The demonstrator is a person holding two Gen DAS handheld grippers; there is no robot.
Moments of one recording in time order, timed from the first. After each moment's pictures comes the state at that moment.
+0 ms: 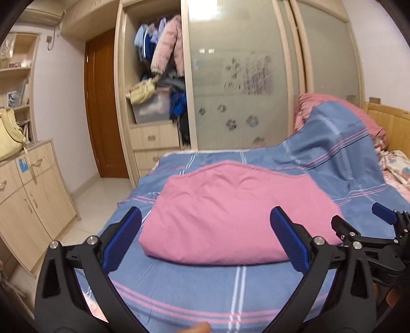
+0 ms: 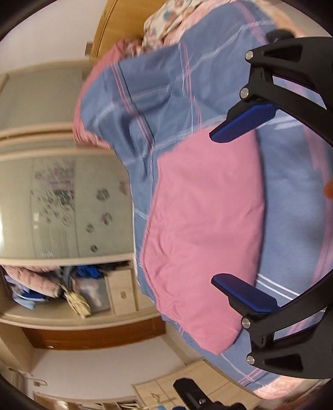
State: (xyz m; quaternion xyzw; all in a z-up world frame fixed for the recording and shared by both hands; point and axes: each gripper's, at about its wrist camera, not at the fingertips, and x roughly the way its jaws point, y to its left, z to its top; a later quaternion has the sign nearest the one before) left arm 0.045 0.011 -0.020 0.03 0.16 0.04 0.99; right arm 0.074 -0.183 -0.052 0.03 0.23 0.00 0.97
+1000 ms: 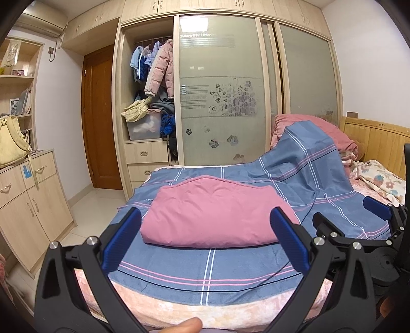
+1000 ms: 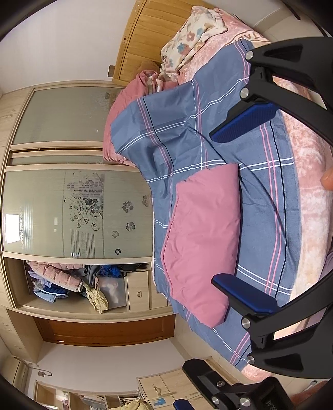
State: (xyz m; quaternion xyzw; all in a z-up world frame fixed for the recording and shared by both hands) left arm -0.099 -0.017 0.026 0.02 0.13 0.00 0.99; right arm -0.077 -0.183 0.010 0.00 0.18 -0.03 0.98
